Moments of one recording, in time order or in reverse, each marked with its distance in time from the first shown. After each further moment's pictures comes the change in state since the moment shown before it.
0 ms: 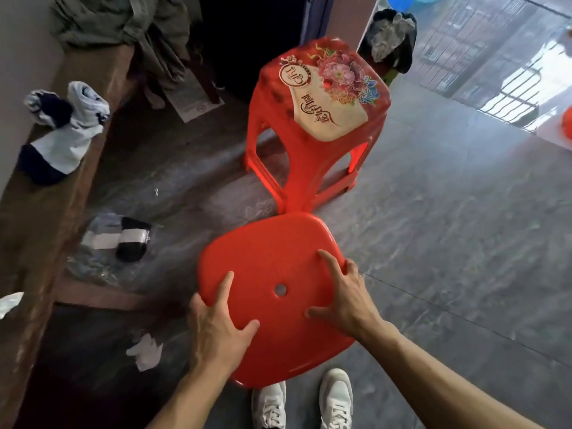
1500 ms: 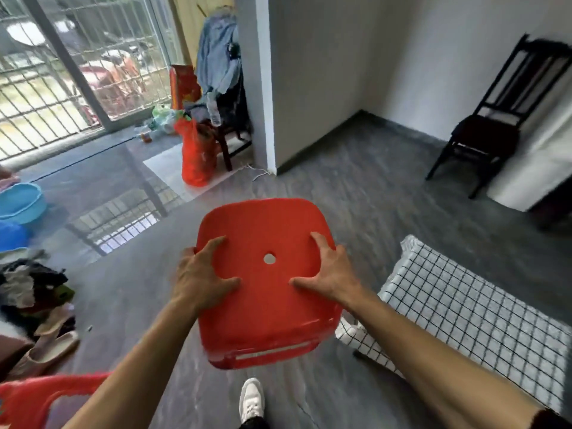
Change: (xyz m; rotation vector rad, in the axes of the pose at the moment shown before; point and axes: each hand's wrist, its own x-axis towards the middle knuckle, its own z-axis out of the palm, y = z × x) left_hand -0.462 0.663 0.077 0.467 -0.431 1.273; right_hand -0.532 0.378 -0.413 0.608 0.867 0.795
